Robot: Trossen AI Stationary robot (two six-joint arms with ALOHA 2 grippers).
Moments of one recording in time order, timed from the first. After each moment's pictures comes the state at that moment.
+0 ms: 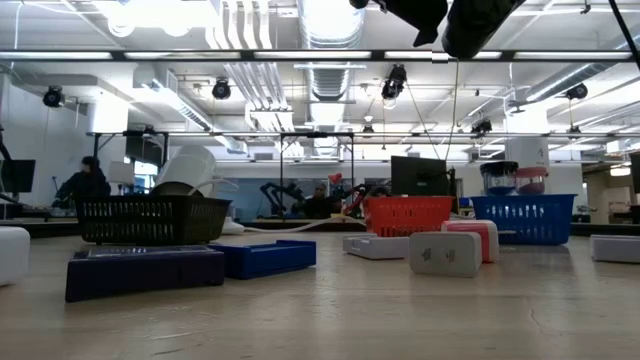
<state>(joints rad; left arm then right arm) -0.02 1.31 1.00 0.89 -0.22 0.44 -0.12 1.70 1.03 1.31 -0.11 -0.25</state>
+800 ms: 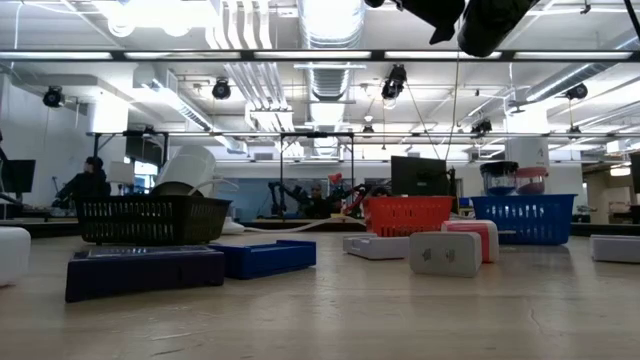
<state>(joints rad) -0.04 0.93 0.84 0.23 -0.16 0.24 -0.12 1.62 0.94 1.32 -0.07 -0.27</state>
